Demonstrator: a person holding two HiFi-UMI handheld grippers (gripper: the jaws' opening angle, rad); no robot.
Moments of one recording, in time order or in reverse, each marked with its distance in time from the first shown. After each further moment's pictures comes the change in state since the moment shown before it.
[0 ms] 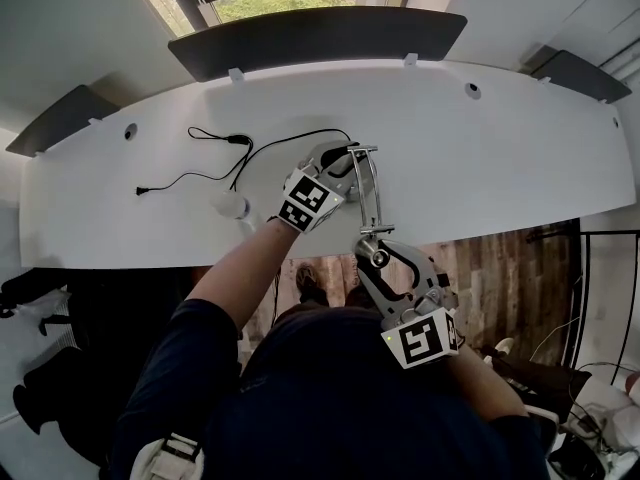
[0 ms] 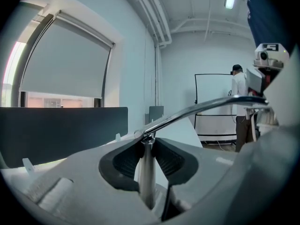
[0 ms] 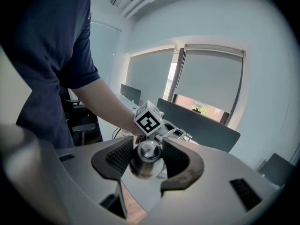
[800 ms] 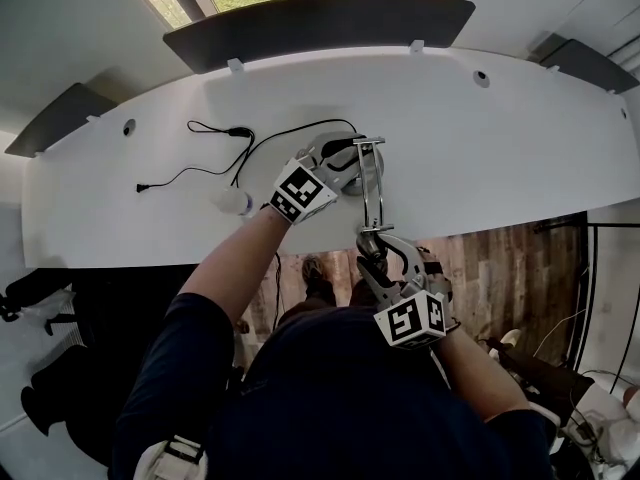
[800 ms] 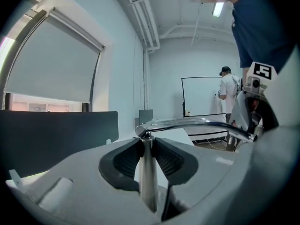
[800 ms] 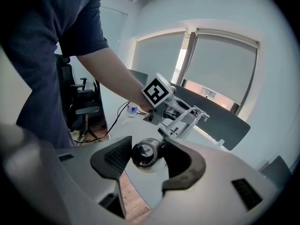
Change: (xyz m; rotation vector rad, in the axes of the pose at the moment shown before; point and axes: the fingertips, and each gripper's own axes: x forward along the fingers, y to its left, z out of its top) left arm -0.006 -0.004 -0.003 0.073 -0.068 -0.150; right arm 0.048 0.026 -0.066 -0.069 0.152 0.056
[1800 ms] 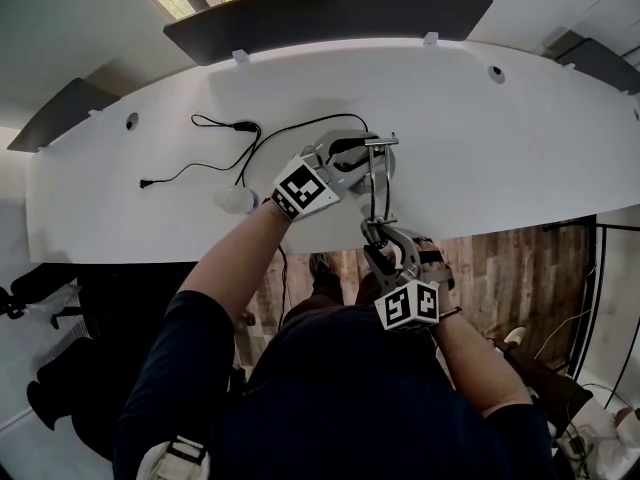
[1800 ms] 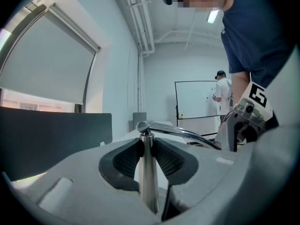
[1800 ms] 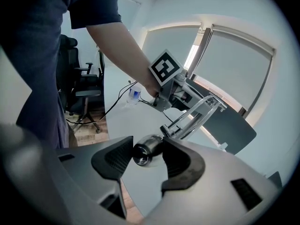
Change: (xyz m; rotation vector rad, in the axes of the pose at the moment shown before) left arm 0.000 -0.001 0.000 0.024 -0.051 -0.091; right arm 0.051 0.002 -0.040 -0.139 0.074 0.007
